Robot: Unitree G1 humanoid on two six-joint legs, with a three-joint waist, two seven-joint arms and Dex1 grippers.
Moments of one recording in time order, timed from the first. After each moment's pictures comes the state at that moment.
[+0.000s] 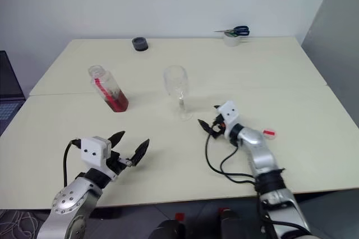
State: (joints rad) left arm 0.17 0.33 0.18 -0.40 -0.27 0.25 -0.34; right arm -0.45 -0.29 0.10 0.14 0.13 0.17 0.70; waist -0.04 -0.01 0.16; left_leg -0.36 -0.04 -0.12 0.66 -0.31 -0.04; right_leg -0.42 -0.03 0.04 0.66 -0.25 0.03
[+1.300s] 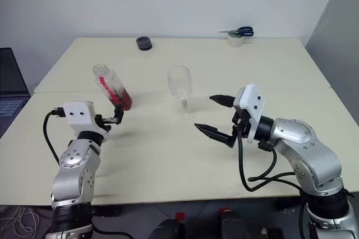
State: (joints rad) left arm -0.23 0.31 0.28 -0.10 -0.19 0.28 -0.10; right arm -0.39 -0.58 0.01 -0.56 0.57 0.64 0.73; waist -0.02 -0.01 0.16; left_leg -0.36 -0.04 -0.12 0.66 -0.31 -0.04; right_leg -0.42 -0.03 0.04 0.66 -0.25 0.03
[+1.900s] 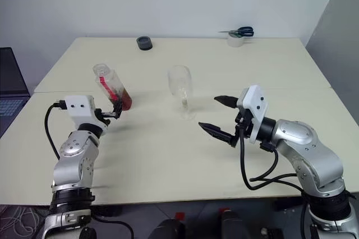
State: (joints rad) left arm -0.37 0.37 0.29 0.15 -0.19 0.20 -0.16; right arm -0.37 -0.59 0.00 -0.55 0.57 0.64 0.70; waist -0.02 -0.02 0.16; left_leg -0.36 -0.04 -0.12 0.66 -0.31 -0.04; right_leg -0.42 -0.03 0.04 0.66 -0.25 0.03
